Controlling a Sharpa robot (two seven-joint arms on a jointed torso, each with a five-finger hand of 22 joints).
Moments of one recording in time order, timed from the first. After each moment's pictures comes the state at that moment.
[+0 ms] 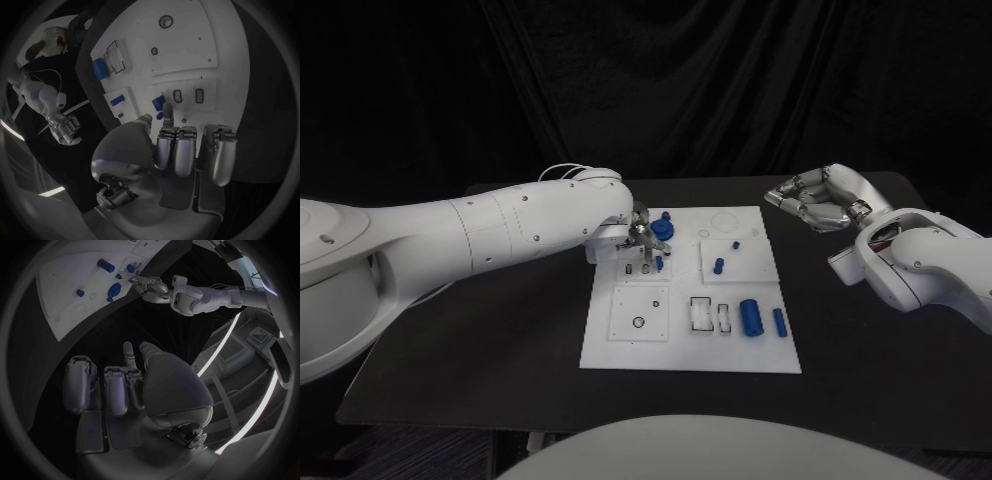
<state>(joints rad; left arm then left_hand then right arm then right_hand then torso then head) 1.31 -0.43 -0.21 1.13 -0.91 0.19 -0.59 1.08 0.11 0.04 0.28 0.17 0.83 0.04 0.67 0.66 1.47 -0.01 1.57 1.31 1.47 -0.06 1.56 1.31 0.01 1.47 0.05 1.57 1.31 1.30 -0.98 -0.25 1.58 -0.73 -0.55 0.18 1.33 0.00 0.16 0.29 0.27 0.95 0.10 0.24 0.24 1.47 0.02 1.57 1.31 1.47 -0.04 1.53 1.31 0.05 1.47 0.06 1.35 1.31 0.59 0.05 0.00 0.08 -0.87</state>
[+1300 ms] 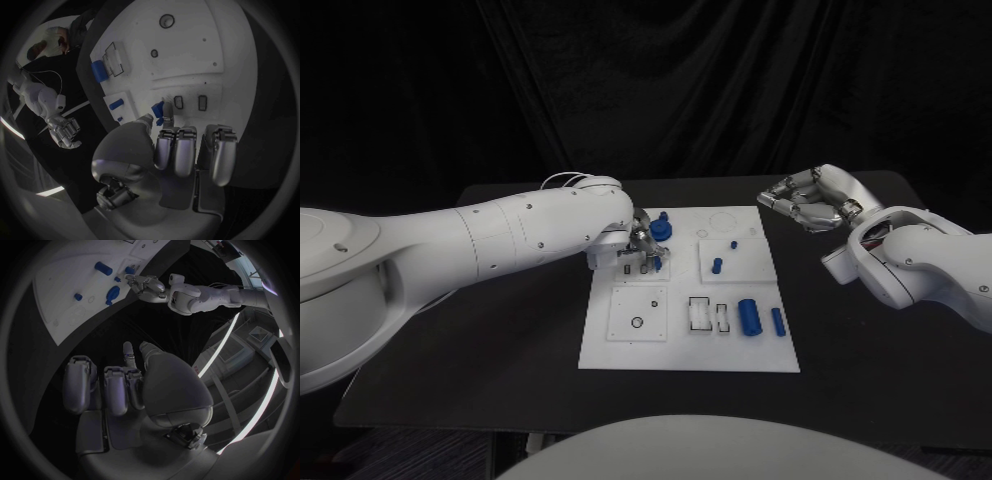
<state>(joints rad) 1.28 -0.41 -0.21 1.10 -0.91 0.19 -0.56 1.10 0.11 0.05 0.26 0.19 0.84 0.05 0.64 0.67 1.47 -0.01 1.57 1.31 1.47 -0.06 1.56 1.31 0.01 1.47 0.05 1.57 1.31 1.30 -0.96 -0.25 1.57 -0.73 -0.53 0.17 1.33 0.00 0.16 0.29 0.27 0.95 0.10 0.24 0.25 1.47 0.02 1.57 1.31 1.47 -0.04 1.53 1.31 0.05 1.47 0.06 1.34 1.31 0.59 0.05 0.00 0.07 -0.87</state>
